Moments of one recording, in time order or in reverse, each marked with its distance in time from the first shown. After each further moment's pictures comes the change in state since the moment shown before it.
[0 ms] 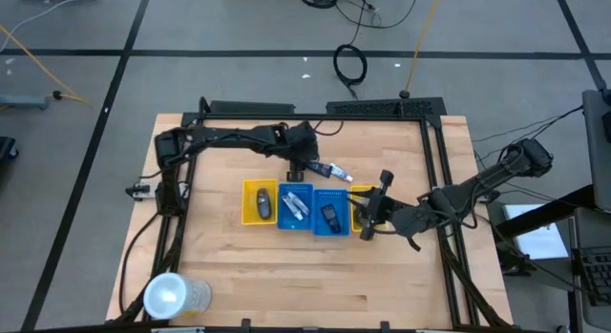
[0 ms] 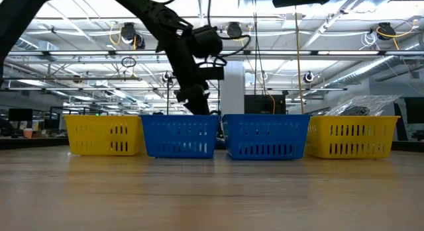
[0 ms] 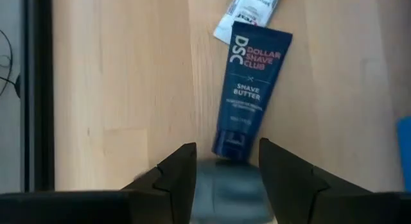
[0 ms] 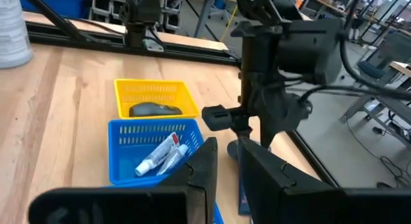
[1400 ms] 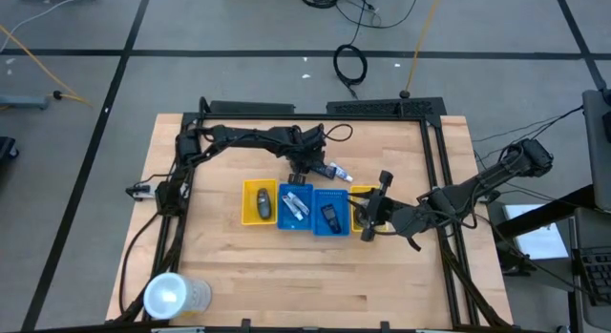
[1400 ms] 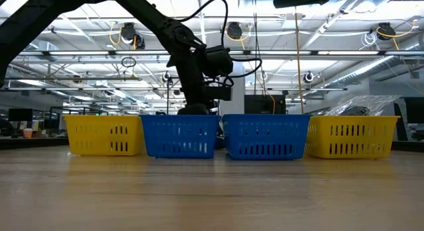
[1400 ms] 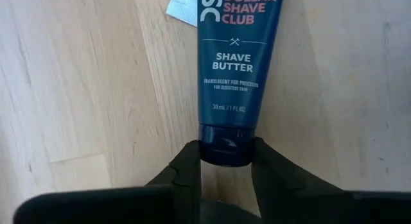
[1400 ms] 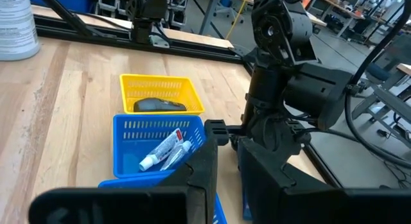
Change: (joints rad) left arm 0.009 0.184 0.128 -0.096 0.047 0.122; right arm 0.000 0.000 0.000 -0.014 -0.023 -0.010
